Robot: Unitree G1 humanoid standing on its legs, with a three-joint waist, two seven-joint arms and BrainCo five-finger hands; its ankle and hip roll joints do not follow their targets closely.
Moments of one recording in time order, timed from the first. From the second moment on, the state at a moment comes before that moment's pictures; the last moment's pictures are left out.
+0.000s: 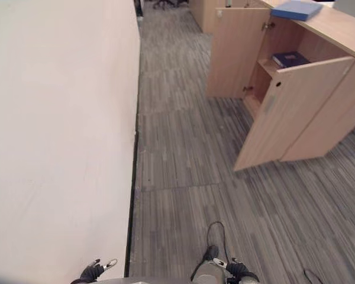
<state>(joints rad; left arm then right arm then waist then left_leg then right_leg) 0.04 0.18 -0.11 1.25 -0.26 -0.16 0.10 -0.01 -0.26 0.15 1.25 0.25 -0.05 -0.02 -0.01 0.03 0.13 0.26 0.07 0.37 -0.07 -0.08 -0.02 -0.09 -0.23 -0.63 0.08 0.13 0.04</state>
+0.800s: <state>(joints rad) 0.05 0.23 -0.08 1.26 -0.29 -0.16 0.09 -0.01 -0.23 0.23 1.27 0.26 -0.05 -0.02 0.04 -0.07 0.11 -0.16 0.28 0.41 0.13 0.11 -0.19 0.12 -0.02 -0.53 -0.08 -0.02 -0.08</state>
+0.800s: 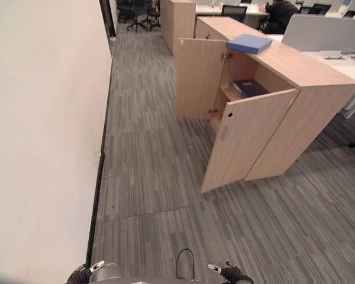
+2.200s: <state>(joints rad) 0.08 0.22 -0.15 1.26 -0.24 -0.15 0.06 -0.05 -0.26 0.16 1.26 0.23 -0.05 0.00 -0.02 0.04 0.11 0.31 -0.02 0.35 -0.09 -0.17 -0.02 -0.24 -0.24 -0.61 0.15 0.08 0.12</state>
